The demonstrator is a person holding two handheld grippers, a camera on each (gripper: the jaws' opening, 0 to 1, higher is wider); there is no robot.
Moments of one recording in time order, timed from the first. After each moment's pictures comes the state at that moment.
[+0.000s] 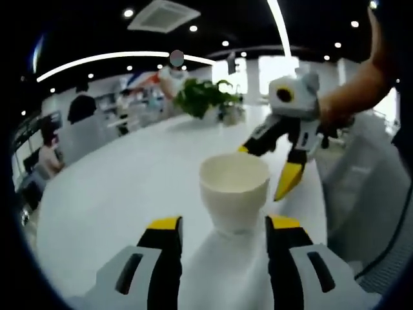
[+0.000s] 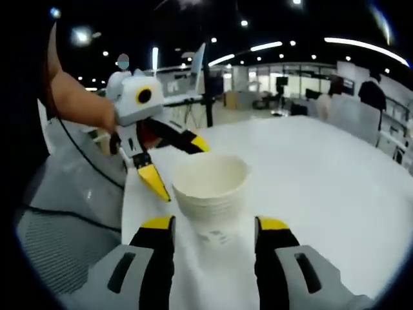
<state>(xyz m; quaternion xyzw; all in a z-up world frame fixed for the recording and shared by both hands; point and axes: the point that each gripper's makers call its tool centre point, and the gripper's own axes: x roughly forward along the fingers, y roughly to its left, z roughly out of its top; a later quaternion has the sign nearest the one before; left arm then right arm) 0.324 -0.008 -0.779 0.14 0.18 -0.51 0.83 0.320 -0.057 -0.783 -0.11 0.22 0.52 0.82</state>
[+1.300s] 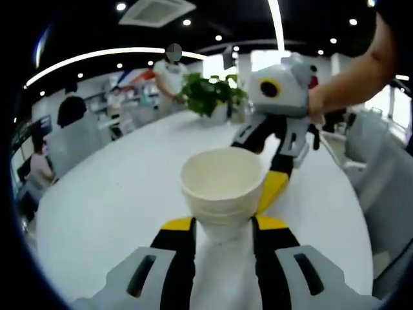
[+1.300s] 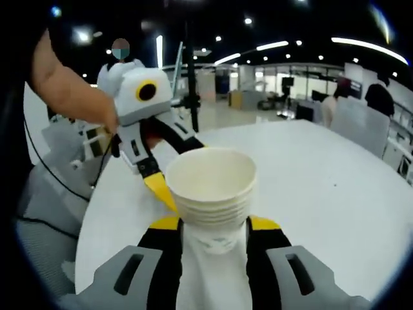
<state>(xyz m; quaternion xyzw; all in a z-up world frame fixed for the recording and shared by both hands) 0.467 -0.021 -0.763 0.16 0.18 -0.53 0.81 0.466 -0.040 -0.771 -0.12 0.22 0.54 0.80</state>
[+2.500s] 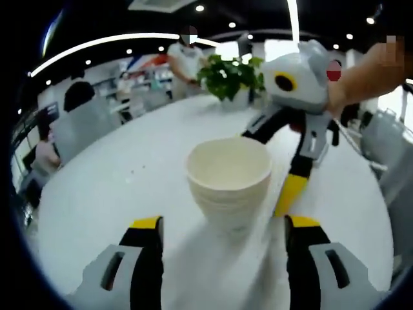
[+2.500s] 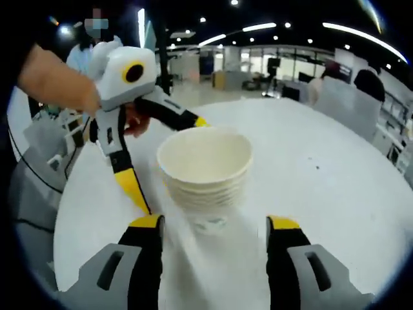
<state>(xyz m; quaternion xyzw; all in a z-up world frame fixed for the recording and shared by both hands) 0.514 -0.005 -0.786 0.15 0.23 -0.47 0.84 0.510 -0.067 -0.794 -0.15 0.27 0.47 0.83</state>
